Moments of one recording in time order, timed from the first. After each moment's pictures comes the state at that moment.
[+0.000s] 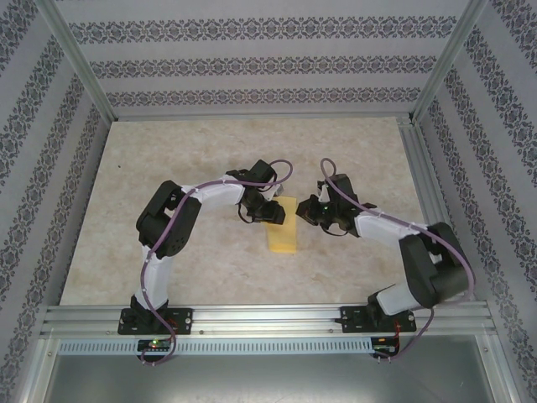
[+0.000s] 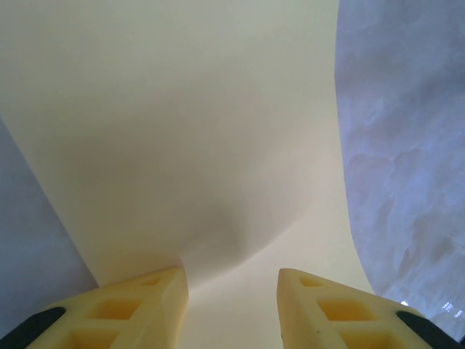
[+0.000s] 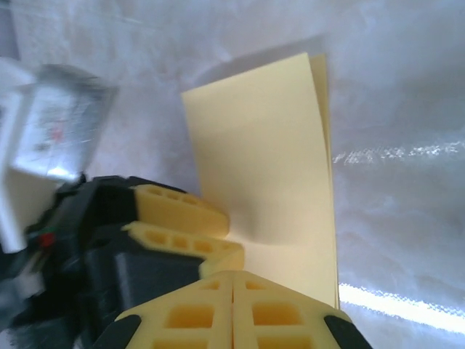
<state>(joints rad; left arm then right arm) -0.66 2.08 1.41 -0.59 0.46 -0.42 0.39 1.51 0.68 -0.02 -0.48 0.84</state>
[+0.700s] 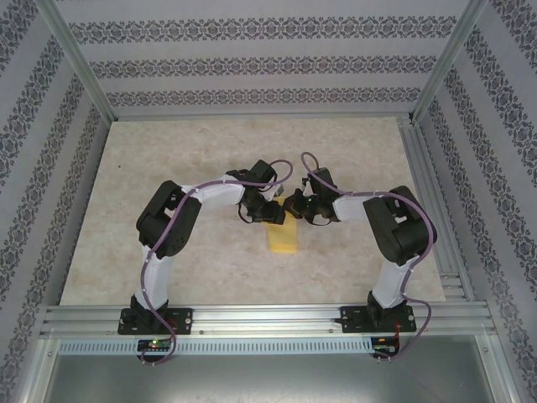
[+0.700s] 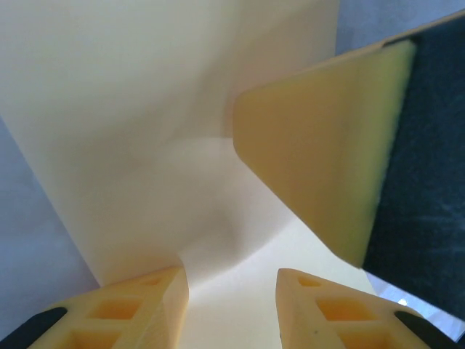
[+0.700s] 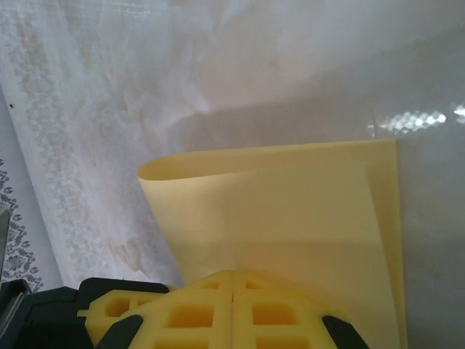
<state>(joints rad) -0.66 2.08 1.41 -0.59 0.46 -0.42 0.42 1.84 0.84 0.12 -0.52 0.91</state>
